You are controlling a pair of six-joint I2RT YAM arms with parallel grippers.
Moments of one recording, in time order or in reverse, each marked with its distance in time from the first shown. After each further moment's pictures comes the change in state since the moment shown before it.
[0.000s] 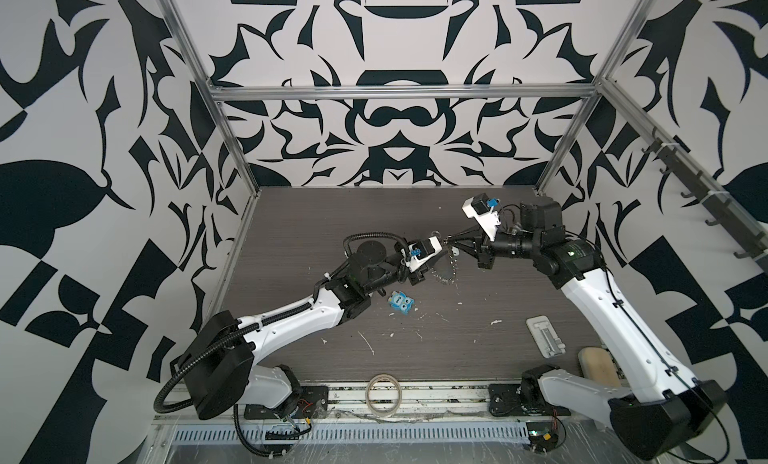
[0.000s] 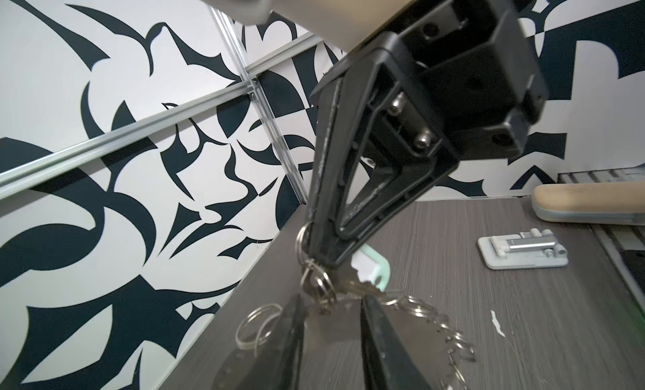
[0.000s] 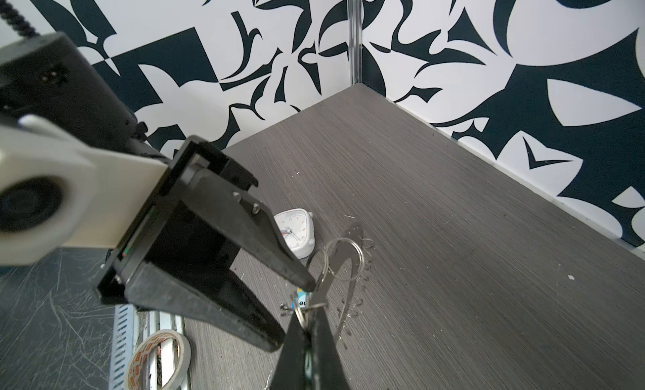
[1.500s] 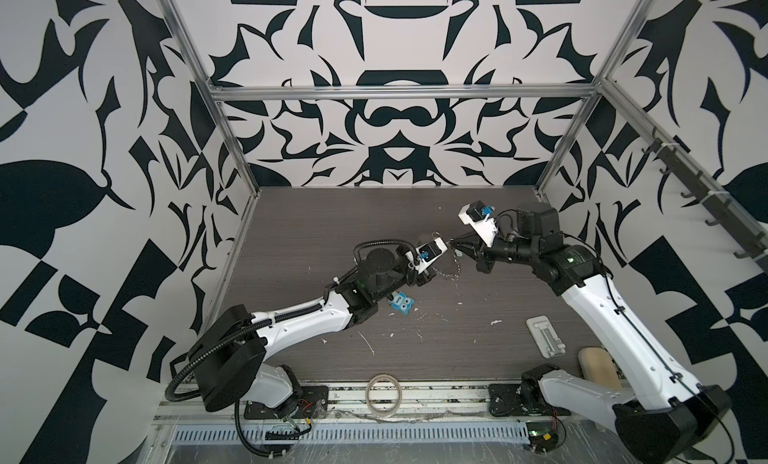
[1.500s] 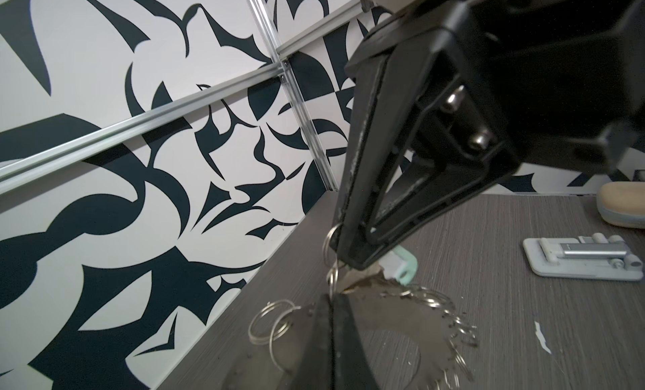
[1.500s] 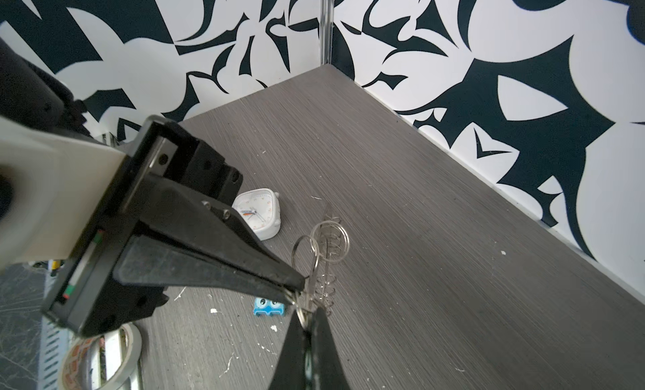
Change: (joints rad) left arm -0.042 0.053 0.002 0.038 -0.174 0.003; right arm 0.053 -0.033 -0.029 -0.035 0.201 -0.115
